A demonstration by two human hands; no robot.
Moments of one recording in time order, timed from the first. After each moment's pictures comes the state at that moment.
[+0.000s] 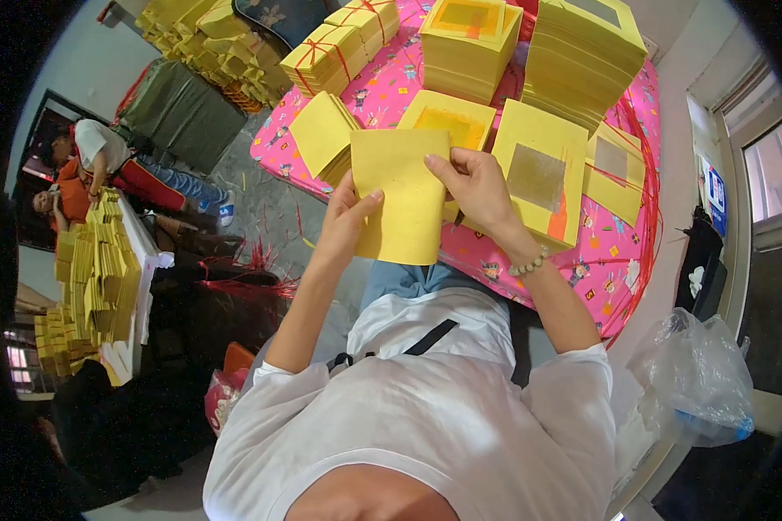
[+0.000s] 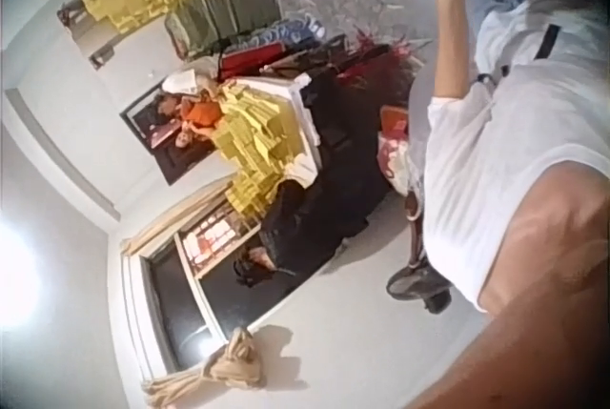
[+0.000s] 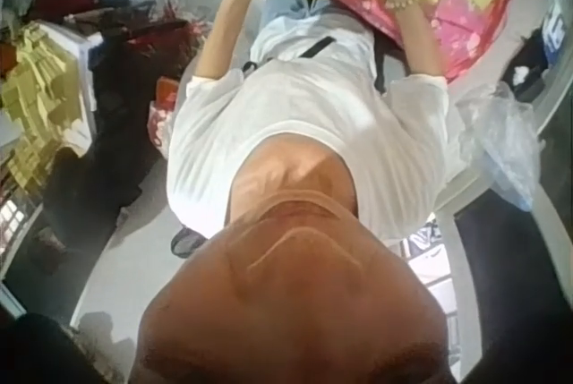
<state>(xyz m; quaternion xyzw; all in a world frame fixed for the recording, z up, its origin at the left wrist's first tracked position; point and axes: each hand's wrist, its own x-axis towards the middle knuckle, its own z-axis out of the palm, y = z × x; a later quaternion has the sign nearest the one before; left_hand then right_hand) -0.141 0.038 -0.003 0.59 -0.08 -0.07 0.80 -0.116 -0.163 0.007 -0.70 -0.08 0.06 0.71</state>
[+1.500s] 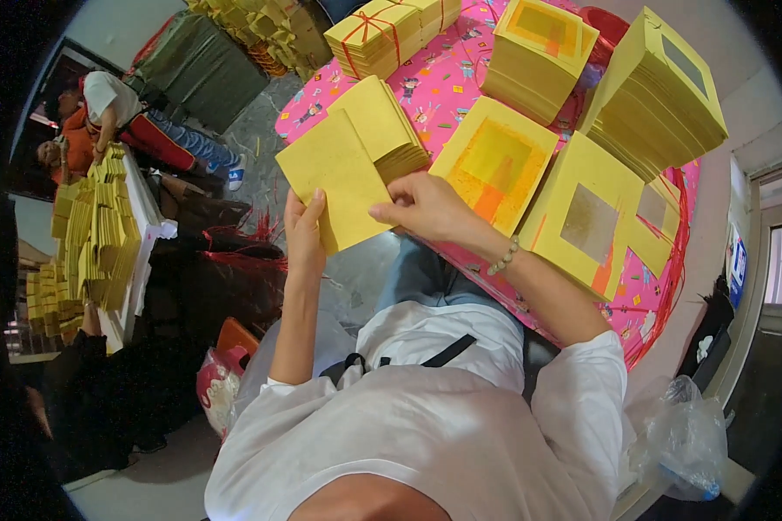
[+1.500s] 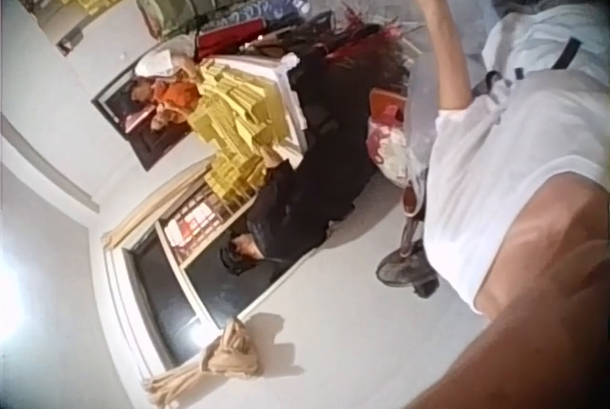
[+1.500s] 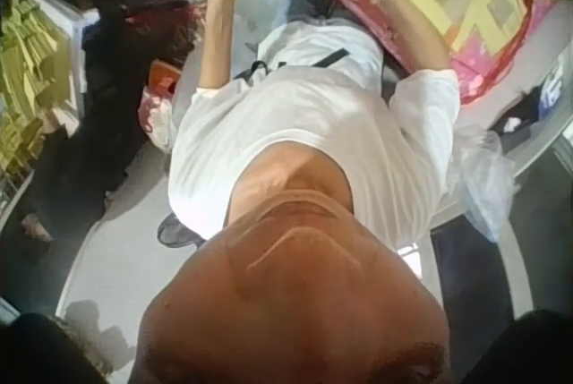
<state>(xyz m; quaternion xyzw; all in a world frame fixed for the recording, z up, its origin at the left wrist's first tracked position) -0.129 0.143 -0.032 0.56 0.12 0.15 0.80 -0.068 -0.048 -0.013 -0.77 -0.22 0.25 0.55</state>
